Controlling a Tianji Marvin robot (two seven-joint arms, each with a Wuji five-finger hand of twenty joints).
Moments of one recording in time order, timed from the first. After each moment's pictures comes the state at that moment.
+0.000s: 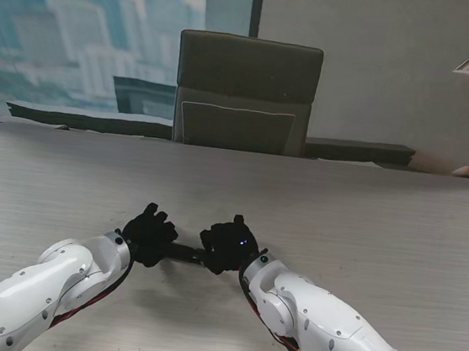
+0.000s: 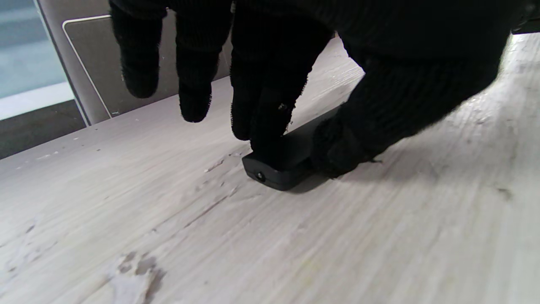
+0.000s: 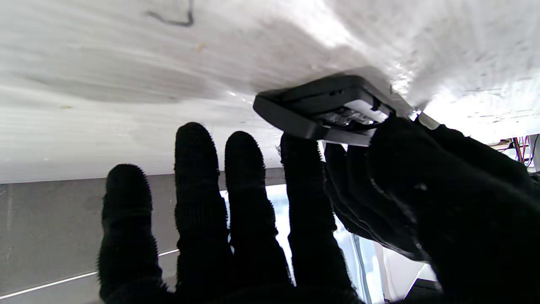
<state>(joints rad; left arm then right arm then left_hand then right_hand) 1.42 -0.98 -0.96 -1.48 1.31 -0.15 -0.07 -1.12 -1.19 0.49 -1.12 -0.85 -0.07 -0.42 0.66 -0.53 0.86 -0.11 0.57 0.30 0.81 0.37 0.56 0.15 0.43 0.33 0.35 0.25 0.34 0.37 -0.03 0.31 0.67 0.35 0.32 -0.71 1.16 -0.20 0.81 0.03 1.03 0.27 0.88 0.20 0.94 0.42 0.84 0.26 0.86 0.44 0.31 0.51 1.12 0.34</state>
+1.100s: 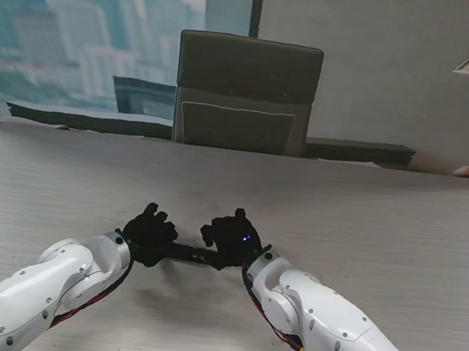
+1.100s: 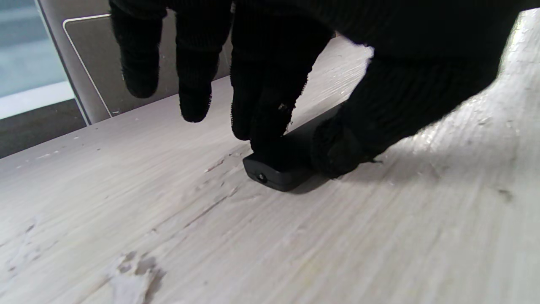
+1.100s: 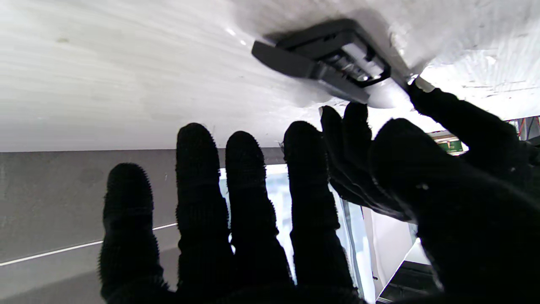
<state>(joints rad) 1.42 -0.98 -0.96 -1.48 1.31 -0.14 -0.08 -1.14 -1.17 0.55 -1.17 -0.89 -0.11 -0.44 0.66 -0.53 0.85 -0.11 0.57 0.30 0.81 0.37 0.56 0.15 0.43 0.33 0.35 0.25 0.34 0.37 -0.03 0.31 0.67 0.35 0.32 -0.69 1.13 -0.20 0.84 0.00 1.04 0.26 0.88 0.20 0.94 0.42 0.83 0.26 0.88 0.45 0.32 0.51 1.13 0.34</state>
